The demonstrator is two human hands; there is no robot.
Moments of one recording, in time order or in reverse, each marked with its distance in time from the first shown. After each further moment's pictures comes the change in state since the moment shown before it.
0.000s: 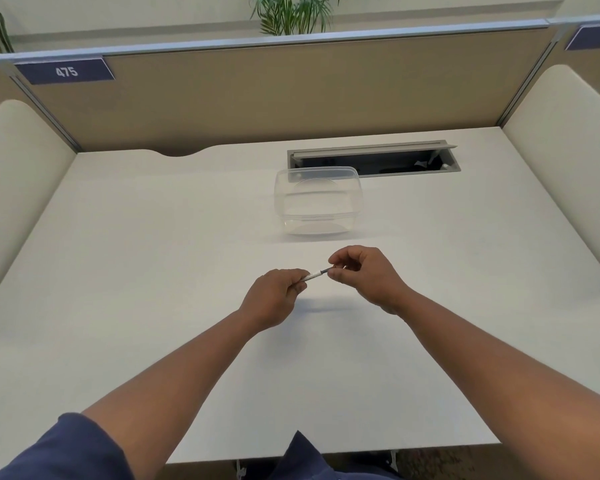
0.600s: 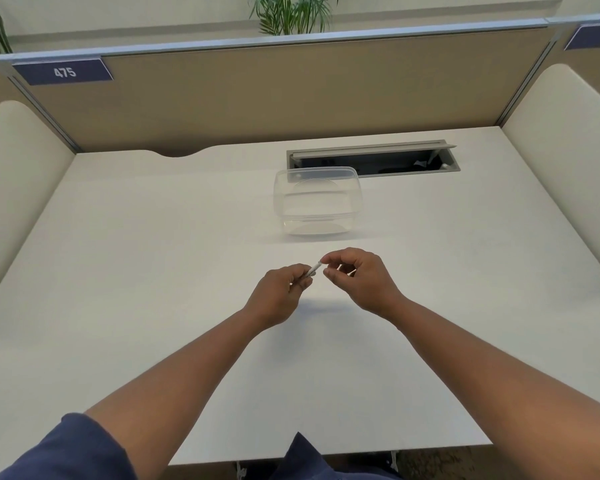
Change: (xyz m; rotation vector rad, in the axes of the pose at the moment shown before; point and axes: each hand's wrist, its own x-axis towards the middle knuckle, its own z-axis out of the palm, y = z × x) left_hand 0.007 0.000 0.008 -0.240 0.065 -0.022; right_hand -0.004 0.002 0.013 -0.126 0.087 -0.180
